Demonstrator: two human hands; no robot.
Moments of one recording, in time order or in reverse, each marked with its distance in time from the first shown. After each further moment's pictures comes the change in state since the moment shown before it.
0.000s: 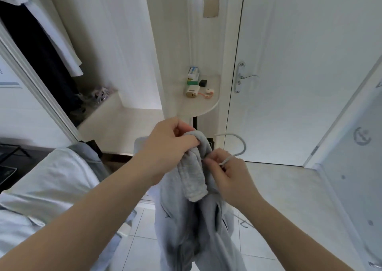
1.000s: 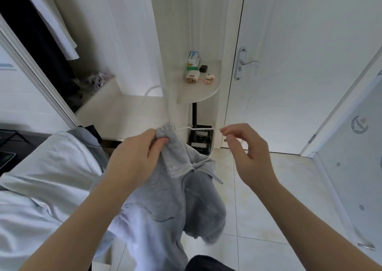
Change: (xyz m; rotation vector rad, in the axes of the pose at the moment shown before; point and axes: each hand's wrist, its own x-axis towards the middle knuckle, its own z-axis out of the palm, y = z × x) left_hand -0.028 -0.086 -0.041 0.656 0.142 0.397; right_hand -0.008 0.023 -0.015 -0.035 0.205 -0.190
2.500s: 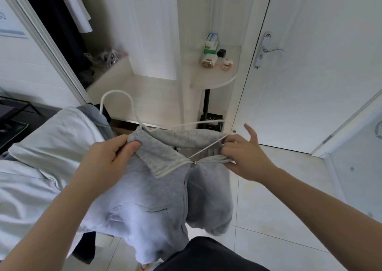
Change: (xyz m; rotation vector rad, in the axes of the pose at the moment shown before) left_hand -0.049 -0.060 -0.017 -0.125 -0.004 -0.288; right_hand 0.017 0.109 0.021 -0.844 -0.656 -0.448
